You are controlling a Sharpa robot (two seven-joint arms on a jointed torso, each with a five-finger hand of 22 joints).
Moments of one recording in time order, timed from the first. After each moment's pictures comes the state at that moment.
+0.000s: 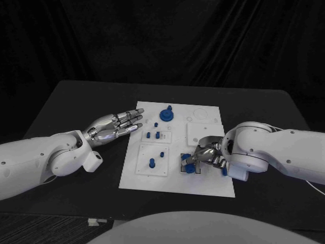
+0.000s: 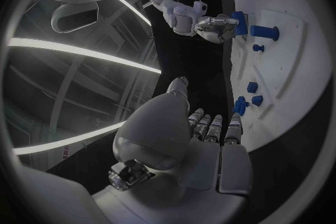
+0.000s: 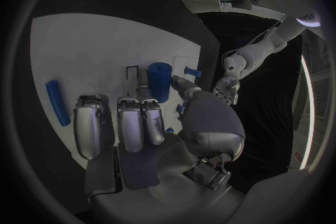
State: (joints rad) left arm 1.10 -0.99 -0.21 1.47 -0.39 0.21 0.59; left_hand 1.51 0.22 -0.19 0.26 0.50 0.14 0.10 0.02 0.02 0.00 0.07 0.00 0.00 0.00 0.10 0.00 0.00 0.16 0.01 0.22 0.00 0.02; right arm 1.20 -0.81 -0.20 1.73 -0.80 0.03 -0.62; right_hand 0.83 0.00 0.34 0.02 0.37 0.91 0.09 0.25 0.62 1.47 0.00 1.57 1.31 1.47 -0.06 1.57 1.31 0.02 1.47 0.05 1.53 1.31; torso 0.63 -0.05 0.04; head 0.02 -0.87
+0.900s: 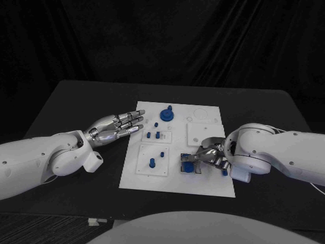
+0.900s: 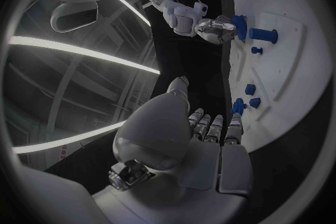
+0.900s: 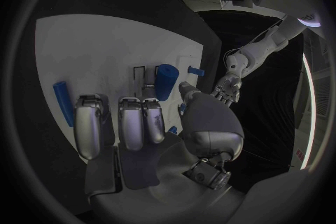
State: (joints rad) left arm 1.10 -0.99 -0.21 1.47 -0.39 0.22 0.58; left_hand 1.52 0.22 -0.18 0.25 0.51 0.14 0.11 0.02 0.02 0.00 0.07 0.00 0.00 0.00 0.11 0.00 0.00 0.16 0.01 0.22 0.00 0.02; right arm 1.20 -0.83 -0.21 1.74 -0.81 0.02 -0.62; right_hand 0.77 -0.01 0.11 0.20 0.11 0.91 0.08 0.25 0.57 1.46 0.01 1.57 1.31 1.47 -0.06 1.57 1.31 0.02 1.47 0.05 1.52 1.31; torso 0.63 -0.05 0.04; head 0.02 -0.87
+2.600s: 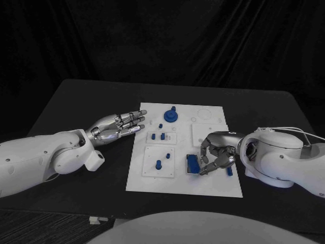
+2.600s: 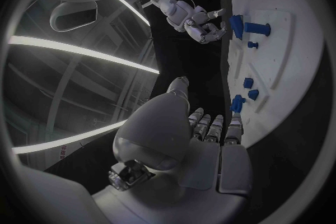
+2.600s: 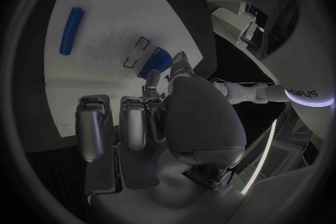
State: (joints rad) left arm 1.10 -0.99 -0.21 1.47 -0.39 0.22 0.57; left_hand 1.52 0.22 -0.18 0.24 0.51 0.15 0.11 0.02 0.02 0.00 0.07 0.00 0.00 0.00 0.12 0.00 0.00 0.16 0.01 0.23 0.01 0.03; right arm 1.19 -0.98 -0.21 1.88 -1.41 -0.04 -0.36; right_hand 1.32 -0.13 -0.11 0.29 0.05 0.88 0.01 0.68 0.96 1.46 -0.05 1.57 1.31 1.47 -0.10 1.57 1.31 0.02 1.47 0.01 1.56 1.31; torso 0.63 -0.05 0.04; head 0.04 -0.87
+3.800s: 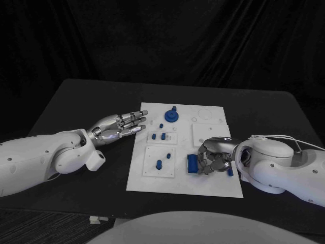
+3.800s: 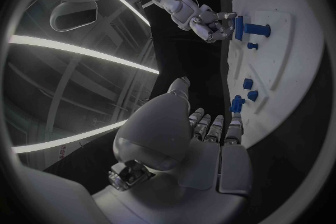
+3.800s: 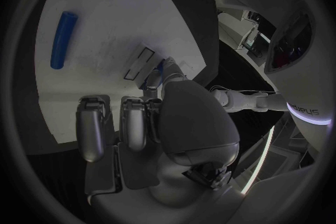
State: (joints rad) left arm 1.10 -0.99 -0.21 1.46 -0.39 0.23 0.57; left_hand 1.52 0.22 -0.17 0.23 0.52 0.15 0.11 0.02 0.02 0.00 0.08 0.00 0.00 0.00 0.13 0.00 0.00 0.16 0.01 0.23 0.01 0.03; right arm 1.13 -0.93 -0.21 1.83 -1.47 -0.07 -0.35; right_hand 1.35 -0.05 -0.08 0.26 0.12 0.88 0.00 0.71 0.99 1.46 -0.05 1.57 1.31 1.47 -0.11 1.57 1.31 0.02 1.47 0.01 1.56 1.31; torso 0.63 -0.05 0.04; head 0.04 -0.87
